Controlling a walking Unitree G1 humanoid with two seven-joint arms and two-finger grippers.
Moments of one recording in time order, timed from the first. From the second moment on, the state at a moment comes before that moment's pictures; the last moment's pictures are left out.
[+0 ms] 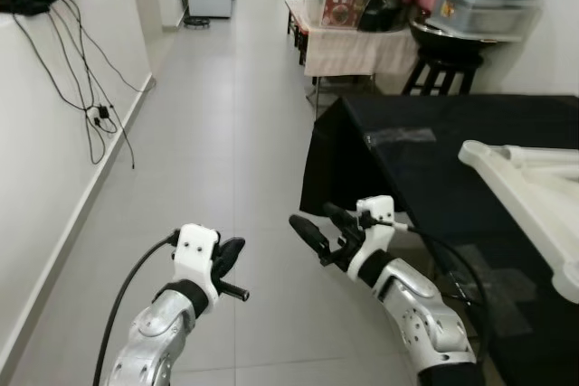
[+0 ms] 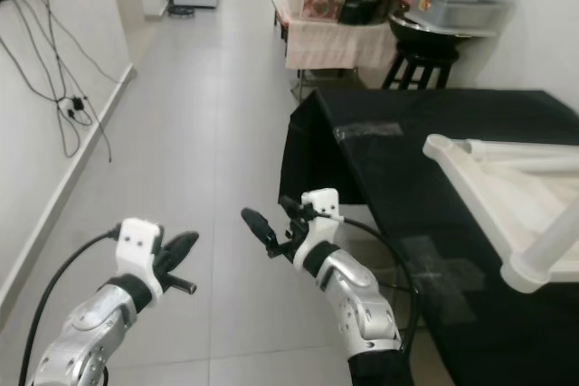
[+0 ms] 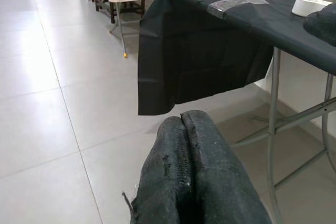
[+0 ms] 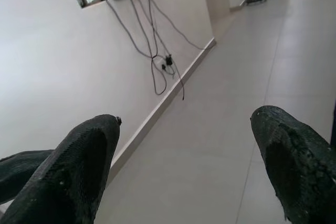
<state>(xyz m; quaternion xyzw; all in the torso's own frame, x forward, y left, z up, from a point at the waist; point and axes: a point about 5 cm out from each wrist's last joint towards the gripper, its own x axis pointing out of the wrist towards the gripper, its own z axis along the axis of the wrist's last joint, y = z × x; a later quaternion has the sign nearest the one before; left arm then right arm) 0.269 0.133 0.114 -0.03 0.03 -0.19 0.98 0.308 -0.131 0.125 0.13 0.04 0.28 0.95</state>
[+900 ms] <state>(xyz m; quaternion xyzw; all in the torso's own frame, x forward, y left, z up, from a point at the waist) 0.273 0.129 0.118 -0.03 0.03 -0.20 0.98 0.311 -0.138 0.124 0.15 0.04 0.27 0.95</state>
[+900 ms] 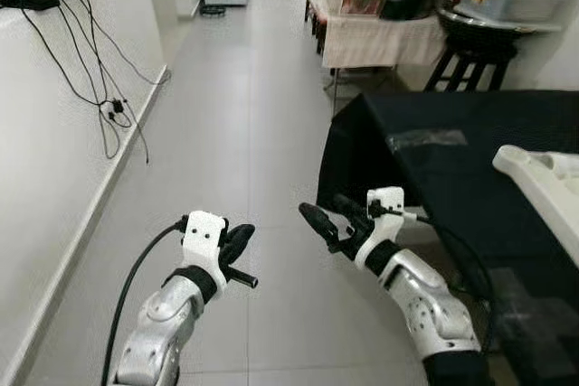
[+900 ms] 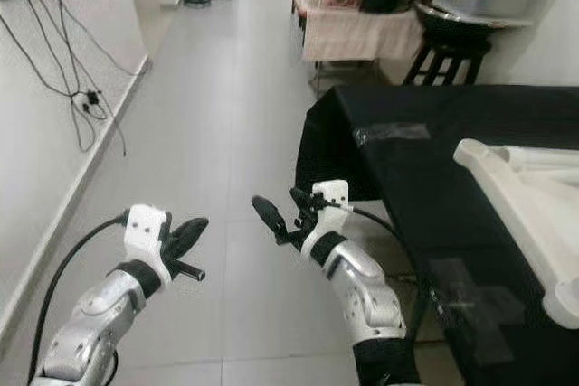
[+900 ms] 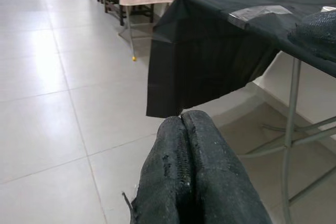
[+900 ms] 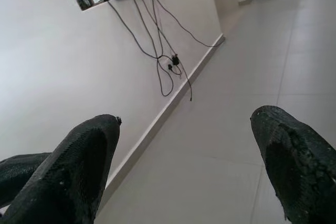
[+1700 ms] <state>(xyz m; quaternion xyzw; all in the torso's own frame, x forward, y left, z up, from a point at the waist) 0.273 0.130 0.118 -0.04 0.03 -0.20 0.98 0.311 -0.136 0.124 0.15 0.04 0.27 0.95</state>
